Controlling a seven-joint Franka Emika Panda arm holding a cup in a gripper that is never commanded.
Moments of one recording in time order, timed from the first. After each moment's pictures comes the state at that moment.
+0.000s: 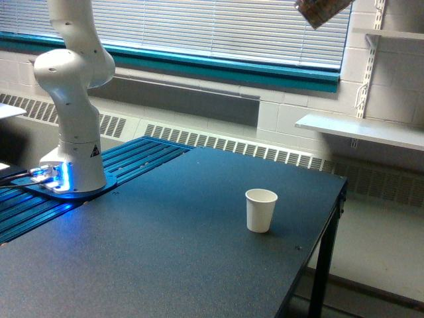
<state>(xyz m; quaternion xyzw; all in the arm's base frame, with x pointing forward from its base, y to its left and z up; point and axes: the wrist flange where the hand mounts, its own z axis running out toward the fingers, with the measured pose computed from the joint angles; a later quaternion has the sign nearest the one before) 0.581 -0.051 0.628 -0.87 0.31 -0.37 0.05</state>
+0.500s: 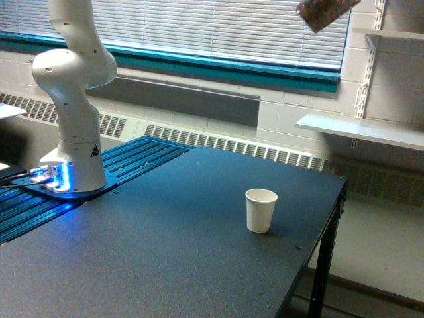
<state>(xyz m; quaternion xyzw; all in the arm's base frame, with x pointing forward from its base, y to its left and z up) 0.580 -0.036 0.618 -0.88 0.30 -0.37 0.05</state>
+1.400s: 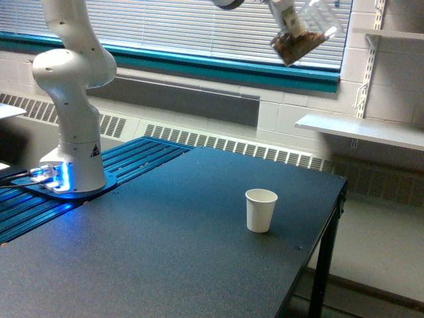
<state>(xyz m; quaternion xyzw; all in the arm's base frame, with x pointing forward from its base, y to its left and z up) 0.527 -0.007 0.547 -0.91 0.23 -0.35 0.04</state>
